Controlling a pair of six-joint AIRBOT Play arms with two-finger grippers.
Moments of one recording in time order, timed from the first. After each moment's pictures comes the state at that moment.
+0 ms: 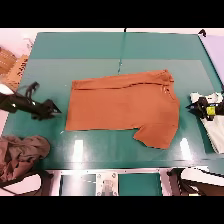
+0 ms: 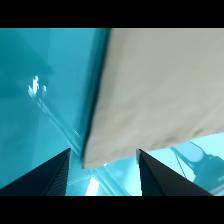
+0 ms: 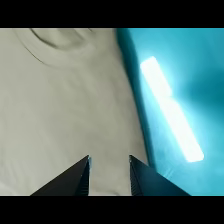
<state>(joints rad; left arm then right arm) 0.28 -1.33 0.86 0.95 -1.23 -1.30 -0.74 -1.35 0.92 -0.92 1.22 1.25</state>
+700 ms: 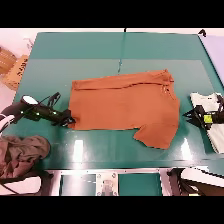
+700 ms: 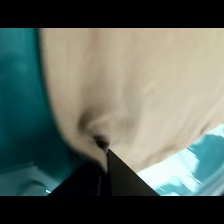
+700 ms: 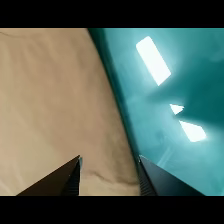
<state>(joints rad) 0.10 -1.44 0.77 0.83 -1.08 -1.16 -0.77 -1.33 0.83 -0.98 1.22 1.28</state>
